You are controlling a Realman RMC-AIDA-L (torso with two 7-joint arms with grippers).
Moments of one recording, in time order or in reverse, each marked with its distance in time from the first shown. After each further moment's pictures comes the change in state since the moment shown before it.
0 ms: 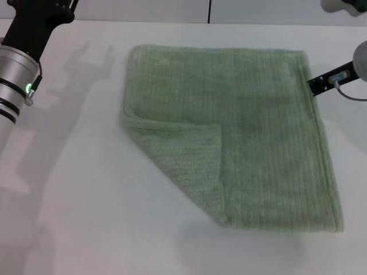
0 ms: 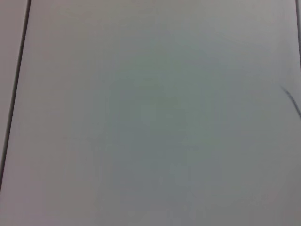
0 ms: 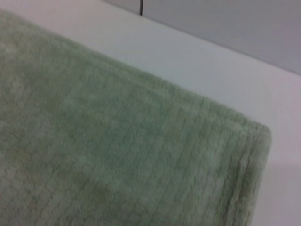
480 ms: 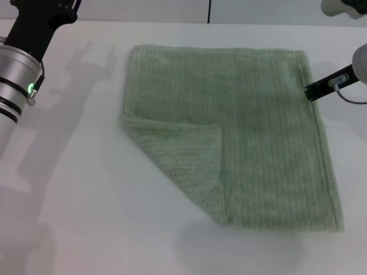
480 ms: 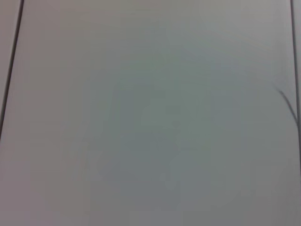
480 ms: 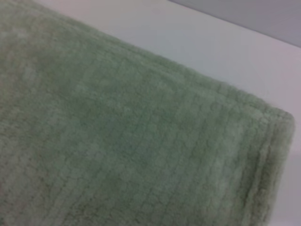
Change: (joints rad) left arm -0.006 0.000 0.002 -0.005 0.007 0.003 -0.002; right arm 0.068 -0.010 0.114 0.151 0.068 -0.002 -0.137
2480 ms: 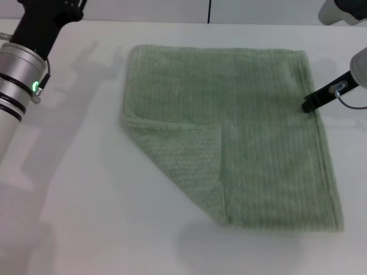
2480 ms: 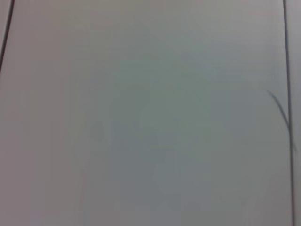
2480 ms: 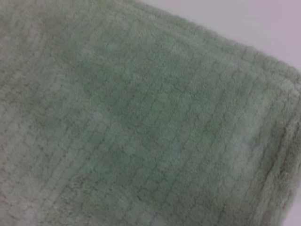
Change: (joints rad) left arm -0.012 0.000 0.019 -0.005 0.005 0.004 -0.036; right arm 0.225 -0.074 0.227 0.497 0.020 0.083 -0.269
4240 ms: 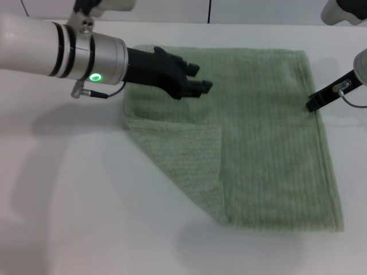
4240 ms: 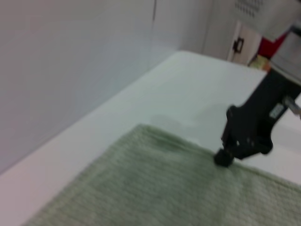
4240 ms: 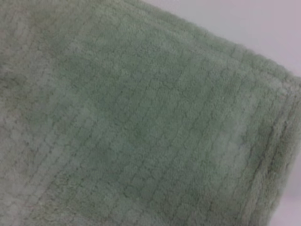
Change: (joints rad) left arm 0.014 0.051 0.406 0.897 1.417 -0.184 -1.507; right arm 0.015 -0.016 -0.001 0.040 -0.003 0.023 -0.016
